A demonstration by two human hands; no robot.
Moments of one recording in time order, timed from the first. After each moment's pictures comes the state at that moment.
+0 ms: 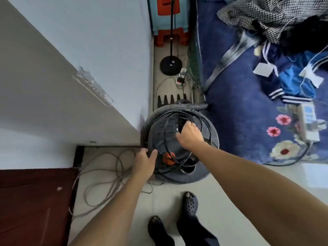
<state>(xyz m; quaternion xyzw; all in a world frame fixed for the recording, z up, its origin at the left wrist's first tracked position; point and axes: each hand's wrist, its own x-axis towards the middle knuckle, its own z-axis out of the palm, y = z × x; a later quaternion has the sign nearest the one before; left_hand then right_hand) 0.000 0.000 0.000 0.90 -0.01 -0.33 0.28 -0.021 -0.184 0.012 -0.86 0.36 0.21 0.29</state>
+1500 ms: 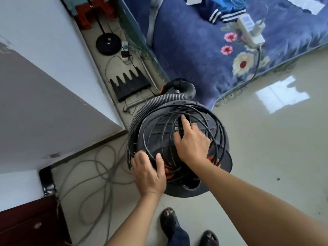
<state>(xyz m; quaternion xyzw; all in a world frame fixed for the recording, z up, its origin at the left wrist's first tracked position) -0.159 0.091 -0.098 0.91 -0.31 -0.10 0.26 -0.223 -0.041 -0.057 -0.80 0.57 -0.01 0.20</state>
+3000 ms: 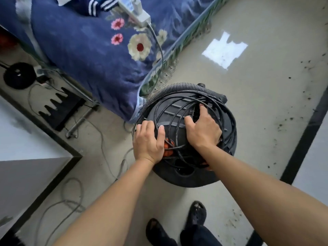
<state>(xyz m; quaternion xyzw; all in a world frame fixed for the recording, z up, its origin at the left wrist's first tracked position) -0.347 -0.078 -0.096 0.74 -0.60 -0.21 0.21 -0.498 -0.122 -0.056 -0.53 0.81 -0.07 0.25</state>
